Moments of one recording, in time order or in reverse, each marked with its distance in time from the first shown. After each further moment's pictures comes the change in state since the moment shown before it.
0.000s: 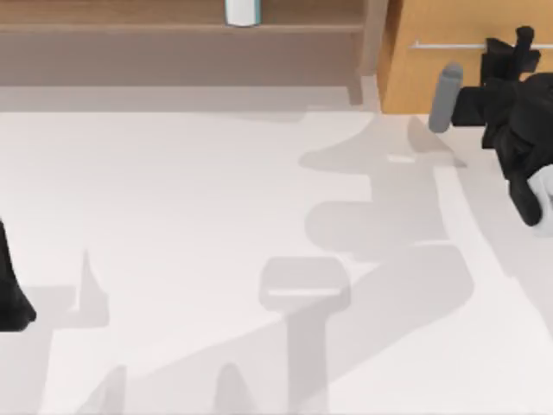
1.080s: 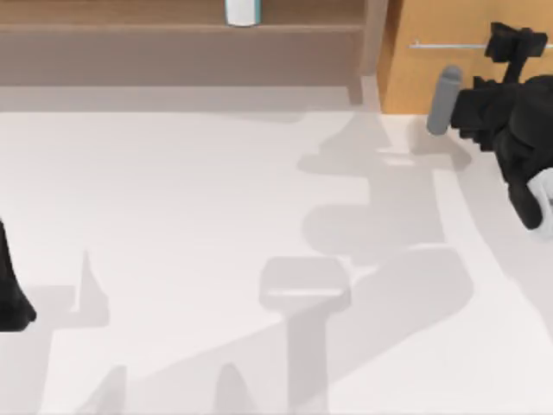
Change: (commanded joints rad) left arm 0.000 0.000 0.000 0.000 0.000 0.000; right arm 0.014 -0.019 -0.055 0.017 -0.001 0.008
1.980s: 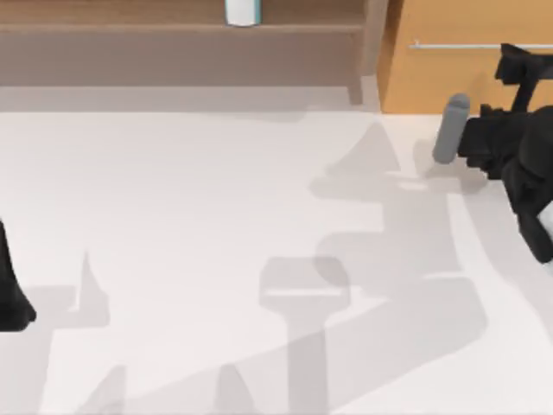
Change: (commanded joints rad) left arm 0.000 0.000 0.000 0.000 0.000 0.000; right arm 0.006 -0.048 -0.163 0.078 0.022 0.003
